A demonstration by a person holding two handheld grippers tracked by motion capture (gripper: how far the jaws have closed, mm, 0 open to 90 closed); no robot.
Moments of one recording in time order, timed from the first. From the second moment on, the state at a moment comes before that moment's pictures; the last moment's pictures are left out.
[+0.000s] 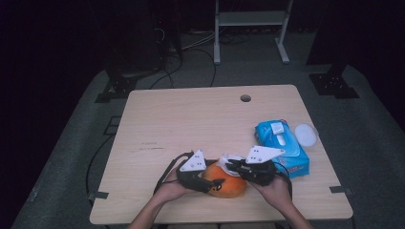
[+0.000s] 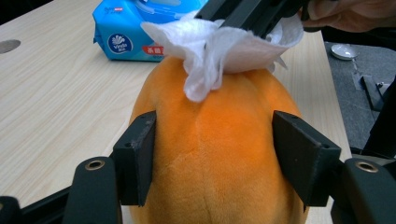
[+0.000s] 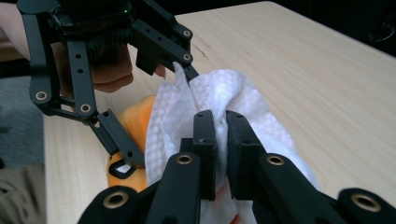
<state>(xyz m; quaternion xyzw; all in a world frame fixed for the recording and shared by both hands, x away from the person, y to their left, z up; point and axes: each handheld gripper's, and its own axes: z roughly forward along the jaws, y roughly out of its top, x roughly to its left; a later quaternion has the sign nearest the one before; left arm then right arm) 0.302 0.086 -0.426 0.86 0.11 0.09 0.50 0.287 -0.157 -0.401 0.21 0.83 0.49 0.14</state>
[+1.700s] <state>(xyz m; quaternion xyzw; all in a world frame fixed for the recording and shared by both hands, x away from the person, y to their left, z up) 0.317 0.127 -0.439 0.85 0.16 0.05 0.50 0.283 -0.178 -0.413 0.23 0.84 0.48 0.13</state>
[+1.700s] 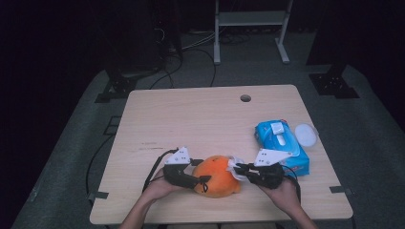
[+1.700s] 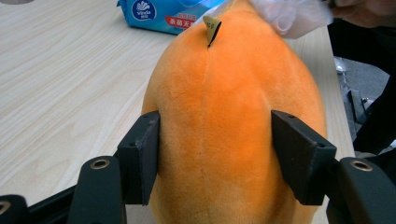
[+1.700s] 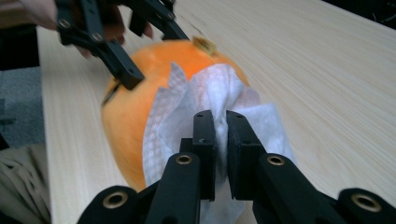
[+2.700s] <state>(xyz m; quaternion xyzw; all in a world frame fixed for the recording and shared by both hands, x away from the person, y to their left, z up) 0.315 0.119 -0.438 0.85 0.15 0.05 0.50 0.276 -0.159 -0.397 0.18 0.84 0.48 0.15</state>
